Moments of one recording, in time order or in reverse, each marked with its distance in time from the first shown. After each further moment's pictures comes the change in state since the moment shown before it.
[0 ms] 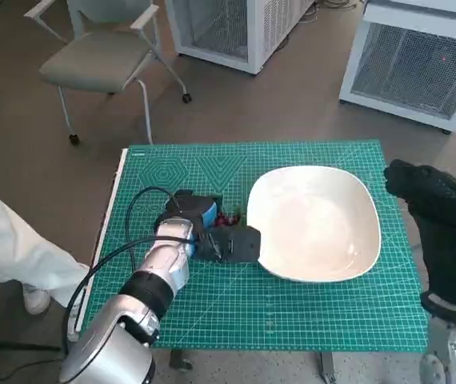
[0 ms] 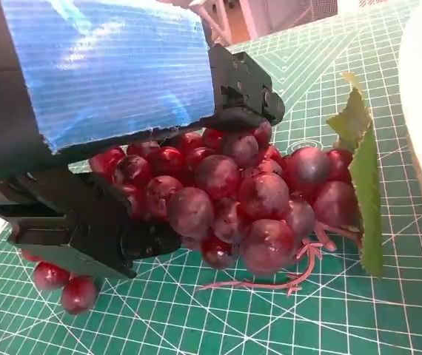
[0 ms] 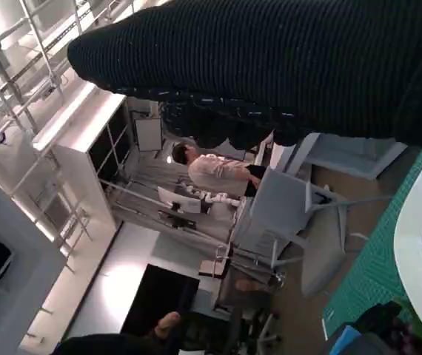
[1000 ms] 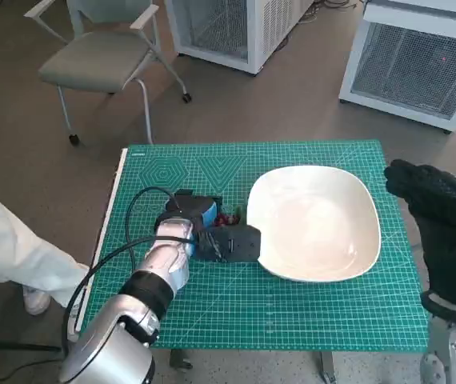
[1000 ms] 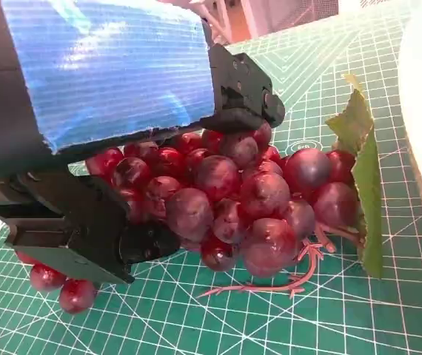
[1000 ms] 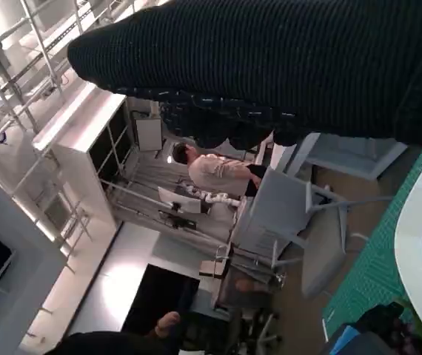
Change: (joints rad) left arm 0.000 0.000 0.008 0.000 -0.015 0.003 0.000; right arm 0.000 -0.001 0.000 -0.003 0.000 0.001 0.000
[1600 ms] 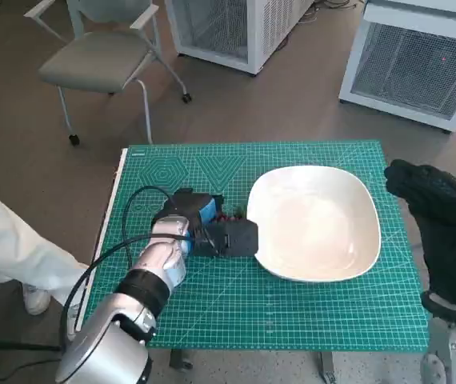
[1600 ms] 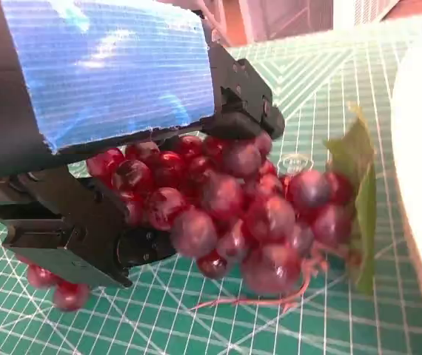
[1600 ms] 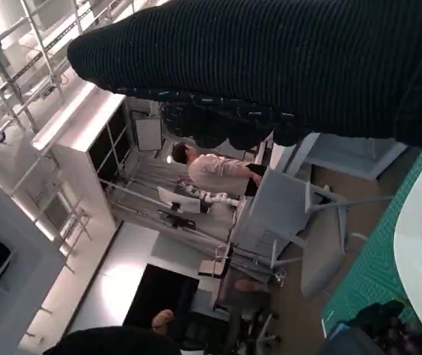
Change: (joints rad) left arm 0.000 0.031 0.047 -0.036 -0.044 -0.036 -0.004; right arm -0.001 -0.002 0.000 0.001 0.001 0.001 0.002
